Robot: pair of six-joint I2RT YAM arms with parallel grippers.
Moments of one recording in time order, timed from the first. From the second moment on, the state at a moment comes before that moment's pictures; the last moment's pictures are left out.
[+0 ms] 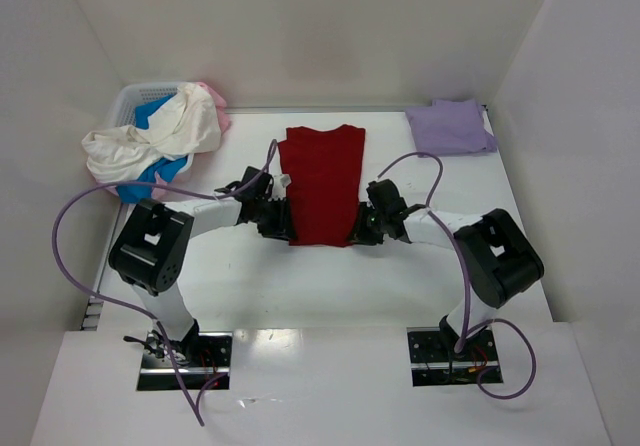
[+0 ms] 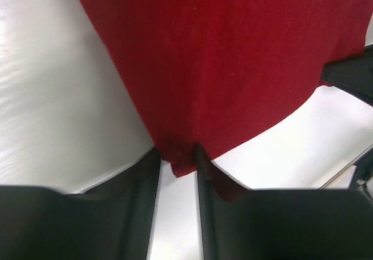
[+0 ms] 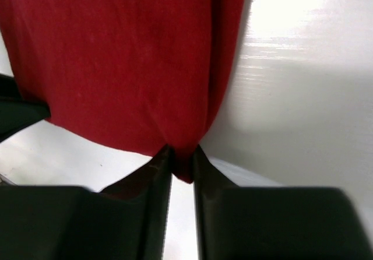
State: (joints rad) left arm -0.40 1.75 0.95 -0.24 0.42 -0.40; right arm 0.50 1.62 0.75 -0.06 -0.20 0.72
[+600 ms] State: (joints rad) left arm -0.48 1.55 0.94 -0.33 0.42 -0.41; right arm 0.50 1.44 0.75 -0.20 -0.20 0.72
